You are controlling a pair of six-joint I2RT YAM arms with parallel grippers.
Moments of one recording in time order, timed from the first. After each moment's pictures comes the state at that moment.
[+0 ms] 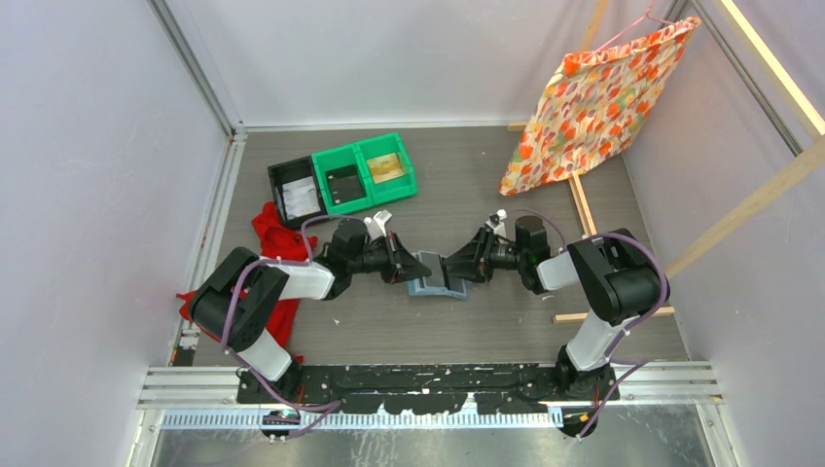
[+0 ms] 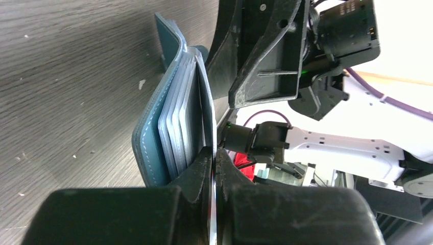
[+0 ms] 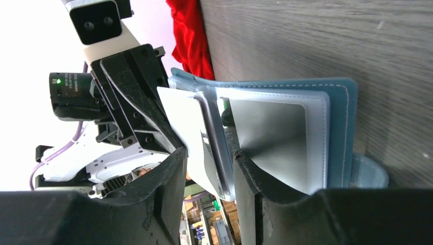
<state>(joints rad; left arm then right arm) -0.56 1.60 0.56 0.60 0.68 -1.19 0.30 1.72 0.46 0.76 -0.94 1.26</state>
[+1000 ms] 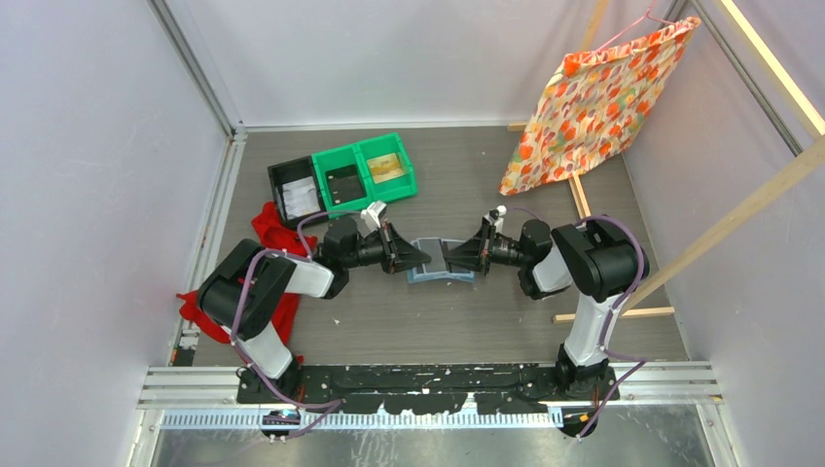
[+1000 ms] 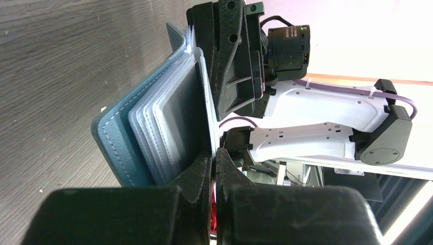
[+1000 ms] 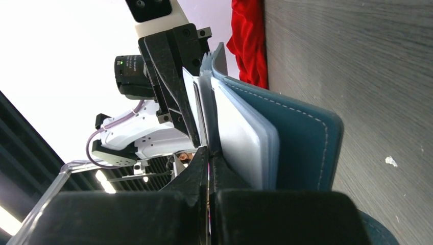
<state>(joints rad) -0.52 1.68 0.53 0.93 0.75 -1.34 0.29 1.89 0.44 1.34 -1.04 1.63</state>
